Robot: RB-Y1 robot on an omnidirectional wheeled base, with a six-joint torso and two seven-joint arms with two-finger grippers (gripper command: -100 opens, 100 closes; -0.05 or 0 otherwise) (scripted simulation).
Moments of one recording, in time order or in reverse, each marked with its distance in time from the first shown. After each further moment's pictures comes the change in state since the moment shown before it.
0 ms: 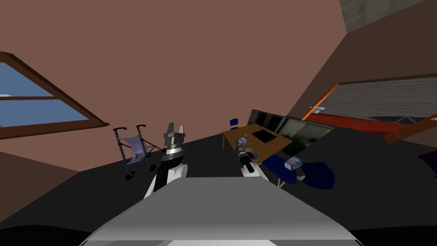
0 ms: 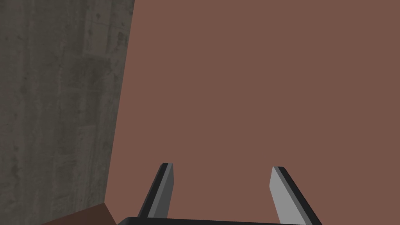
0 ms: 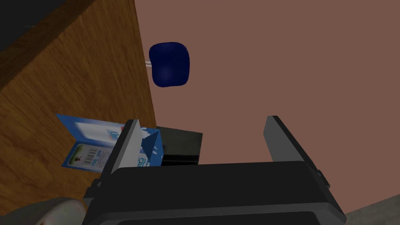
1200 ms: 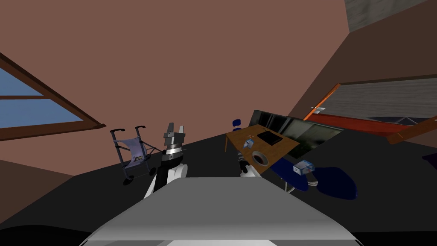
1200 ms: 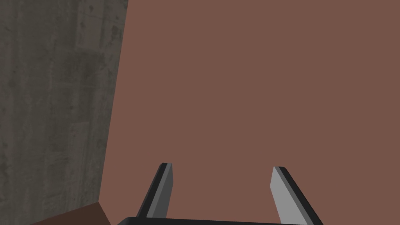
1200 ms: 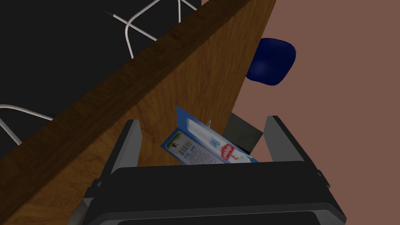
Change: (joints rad) left arm 0.000 0.000 0.000 0.000 0.000 0.000 0.000; right arm -0.069 -0.032 0.054 0.283 0.225 0.306 -0.140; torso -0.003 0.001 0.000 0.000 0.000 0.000
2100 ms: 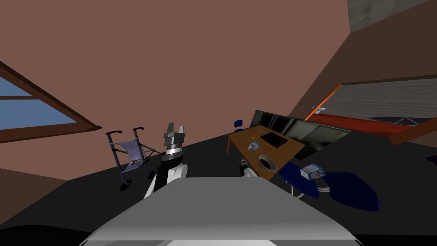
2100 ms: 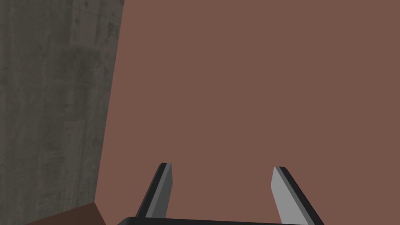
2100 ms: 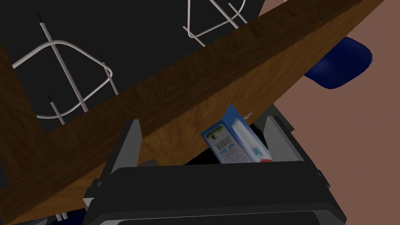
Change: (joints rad) left arm 0.000 0.000 0.000 0.000 0.000 0.000 0.000; right arm -0.045 0.004 0.030 0.210 0.201 0.223 -0.106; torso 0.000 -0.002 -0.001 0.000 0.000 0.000
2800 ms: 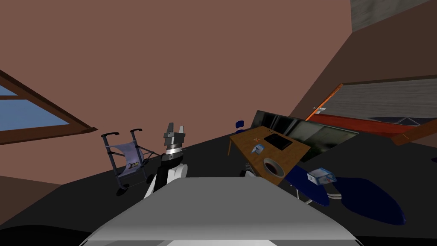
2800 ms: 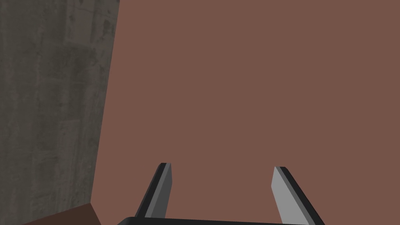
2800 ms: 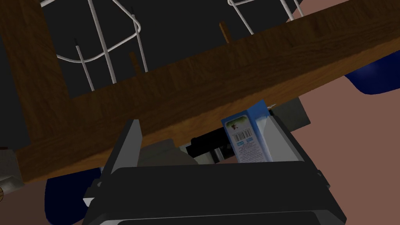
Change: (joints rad) left arm 0.000 0.000 0.000 0.000 0.000 0.000 0.000; right arm -0.032 -0.003 0.022 0.172 0.152 0.167 -0.081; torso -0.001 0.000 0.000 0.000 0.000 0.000
